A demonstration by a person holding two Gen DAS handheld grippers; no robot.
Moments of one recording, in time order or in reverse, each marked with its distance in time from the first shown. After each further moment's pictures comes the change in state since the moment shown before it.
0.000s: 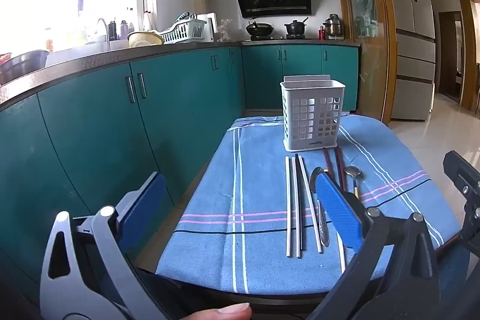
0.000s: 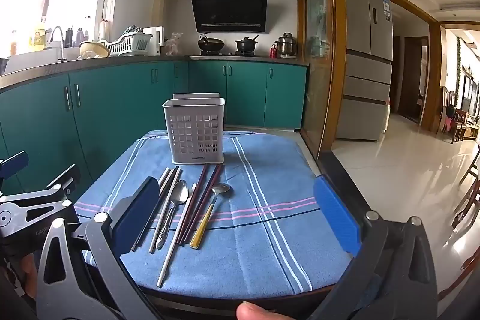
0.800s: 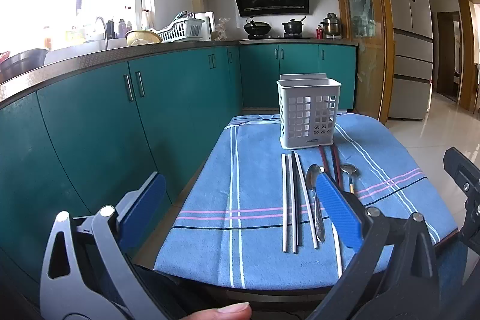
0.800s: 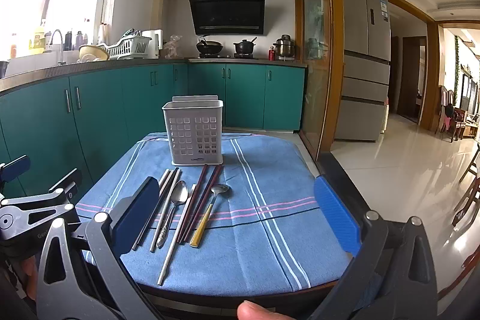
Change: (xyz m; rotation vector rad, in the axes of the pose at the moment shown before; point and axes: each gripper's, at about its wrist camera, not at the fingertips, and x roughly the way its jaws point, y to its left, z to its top) left arm -0.007 -0.003 -0.002 -0.001 0.011 -0.016; right arm -0.008 0.004 -0.001 0.009 -0.012 -0.004
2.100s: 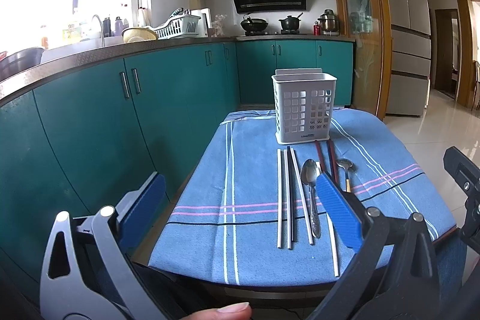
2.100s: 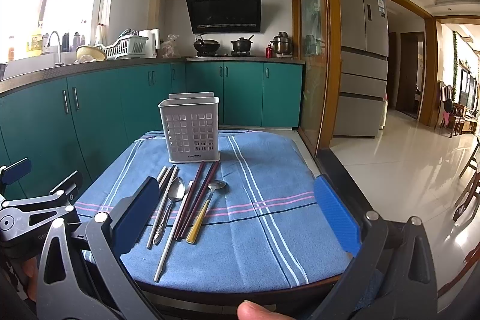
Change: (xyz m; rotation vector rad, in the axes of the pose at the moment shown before) left arm 0.000 -0.006 -0.005 0.005 0.017 -0.010; right arm 0.003 -0.007 -0.006 0.022 0.008 -0.004
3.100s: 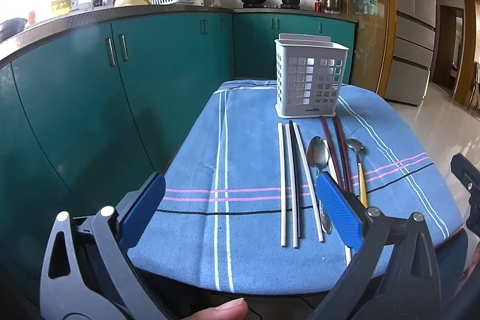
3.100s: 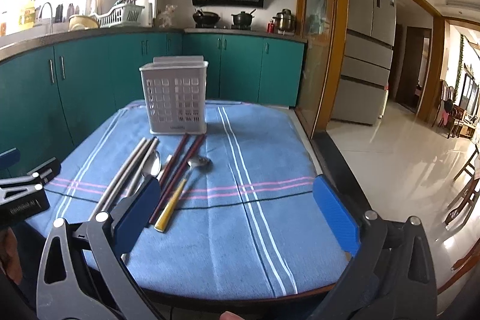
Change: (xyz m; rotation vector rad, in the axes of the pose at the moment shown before) left arm 0.063 0.005 -0.015 -0.035 0.135 -0.045; right arm 0.057 -0.016 -0.016 -0.049 0.129 -0.019
